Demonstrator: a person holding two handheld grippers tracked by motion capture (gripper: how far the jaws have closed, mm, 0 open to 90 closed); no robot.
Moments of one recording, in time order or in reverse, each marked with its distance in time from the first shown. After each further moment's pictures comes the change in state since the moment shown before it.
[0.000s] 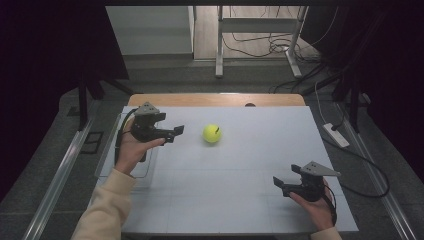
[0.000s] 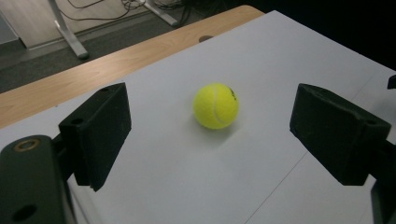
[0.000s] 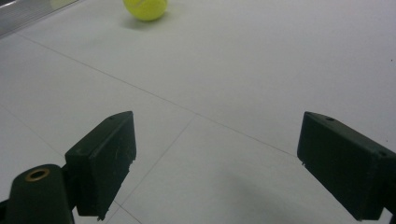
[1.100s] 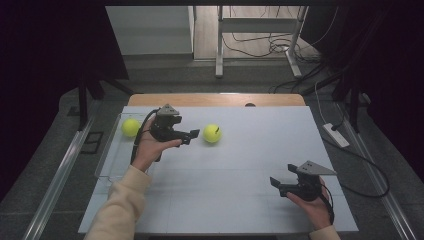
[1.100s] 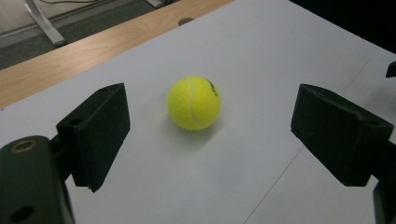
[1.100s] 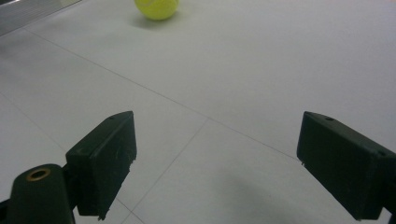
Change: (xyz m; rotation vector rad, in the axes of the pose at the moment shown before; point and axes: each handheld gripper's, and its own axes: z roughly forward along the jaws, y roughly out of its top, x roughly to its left) left arm -0.015 0.005 0.042 0.073 -0.041 0.019; right arm 0.006 0.004 0.005 0.009 0.021 -0.026
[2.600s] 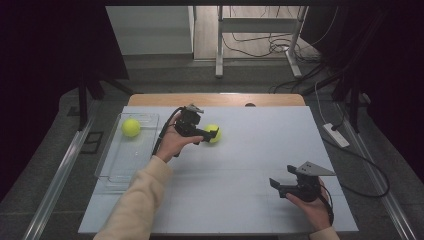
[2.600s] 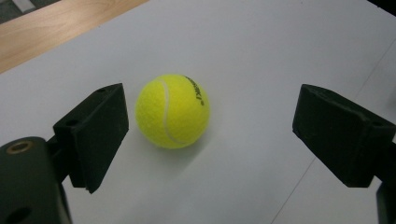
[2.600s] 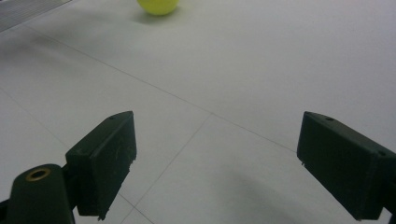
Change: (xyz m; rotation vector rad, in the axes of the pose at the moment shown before) left arm -0.010 0.020 0.071 0.141 -0.031 -0.006; right arm 0.002 -0.002 0.000 0.011 0.005 0.006
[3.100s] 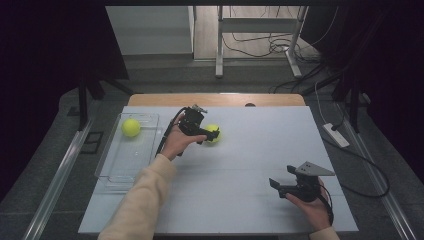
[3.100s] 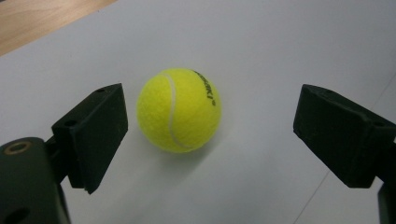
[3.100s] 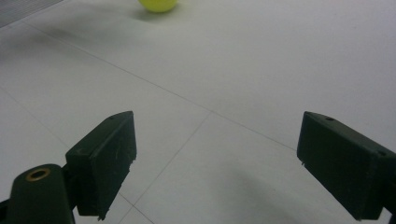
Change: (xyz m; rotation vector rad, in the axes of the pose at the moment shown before) left arm 0.005 0.002 0.021 0.050 0.019 -0.022; right arm 0.000 0.000 0.001 0.010 -0.003 -0.005
